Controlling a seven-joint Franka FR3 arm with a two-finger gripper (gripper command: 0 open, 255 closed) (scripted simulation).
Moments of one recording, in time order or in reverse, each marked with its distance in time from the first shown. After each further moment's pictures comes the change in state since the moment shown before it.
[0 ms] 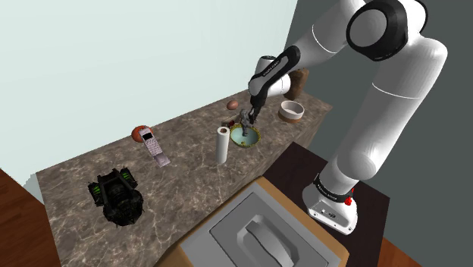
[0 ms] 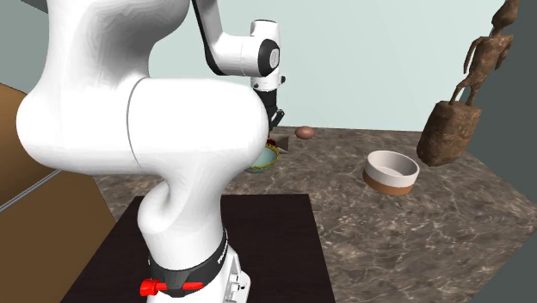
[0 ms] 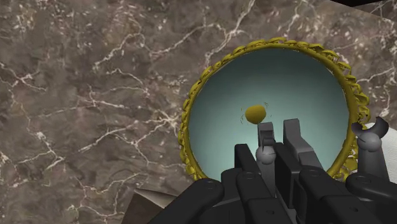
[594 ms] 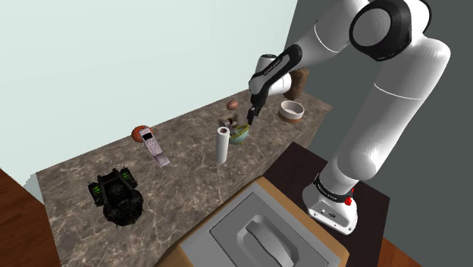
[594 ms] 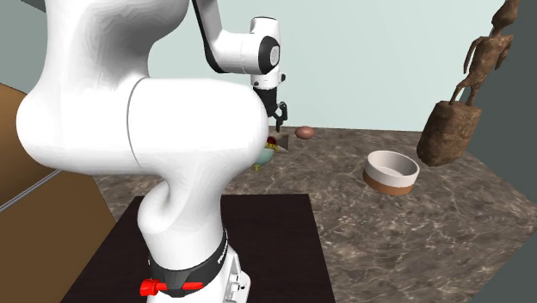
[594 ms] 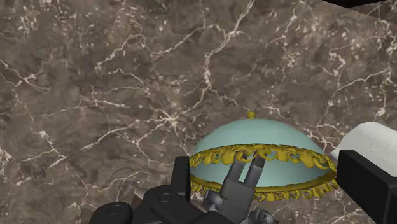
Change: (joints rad) arm 0.001 -0.019 -0.003 -0.002 -0.011 -0.015 0.007
